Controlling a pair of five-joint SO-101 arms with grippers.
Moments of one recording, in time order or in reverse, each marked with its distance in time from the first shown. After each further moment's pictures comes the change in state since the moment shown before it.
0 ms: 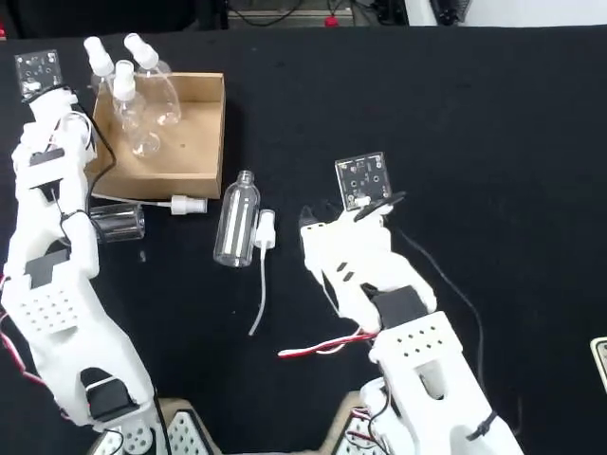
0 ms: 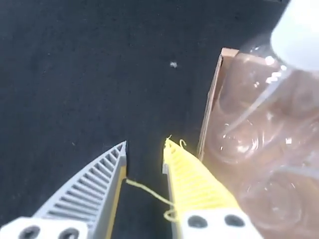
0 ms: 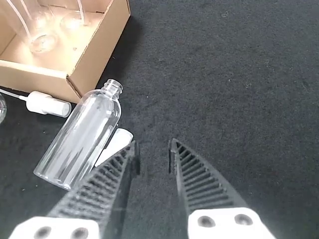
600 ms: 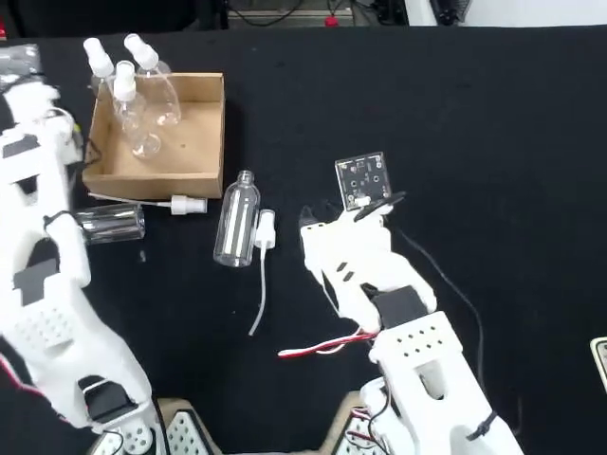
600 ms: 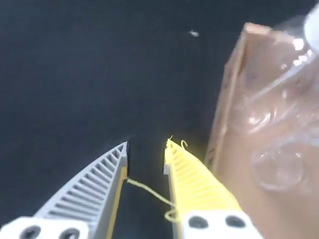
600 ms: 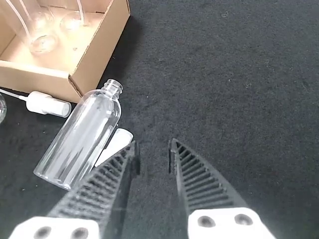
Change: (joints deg) left arm -3.3 -7.0 -4.4 19.6 -0.3; right arm 0.0 0.0 0.0 0.0 0.0
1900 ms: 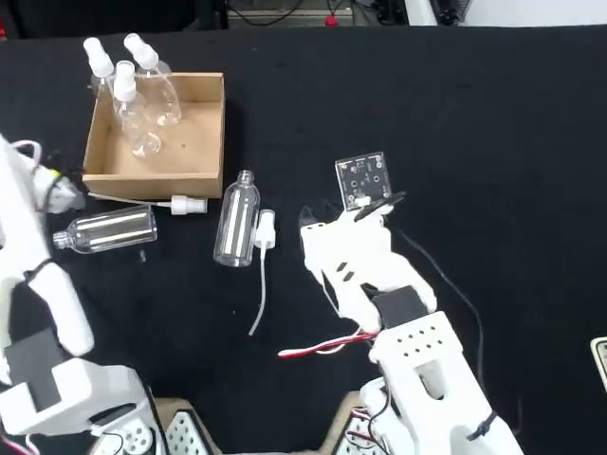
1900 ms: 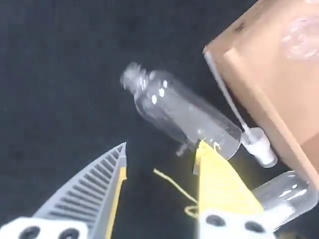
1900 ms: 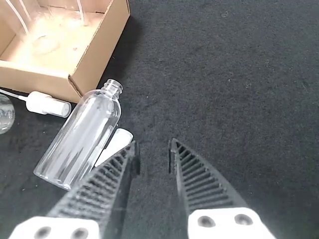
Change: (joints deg) left arm -3.3 -27.9 9.2 52.4 32.2; right arm 0.0 0.0 0.0 0.0 0.0
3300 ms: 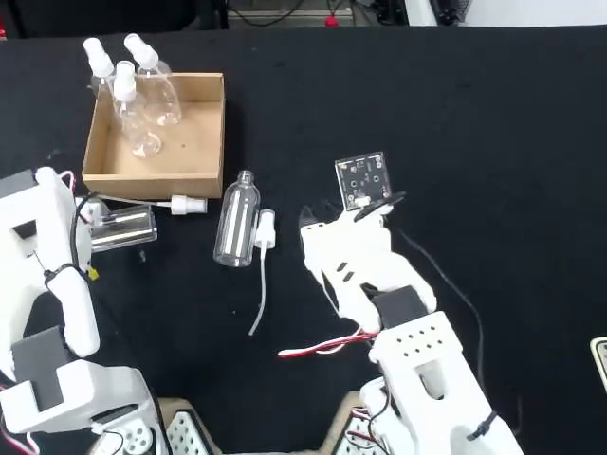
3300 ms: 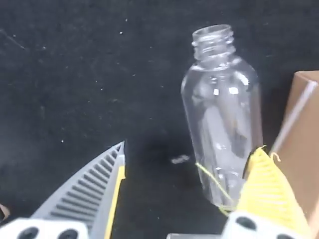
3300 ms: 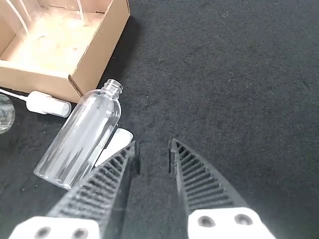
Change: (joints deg) left arm 3.3 -0.4 21.0 -10.7 38.9; right arm 0.0 0.0 0.0 0.0 0.0
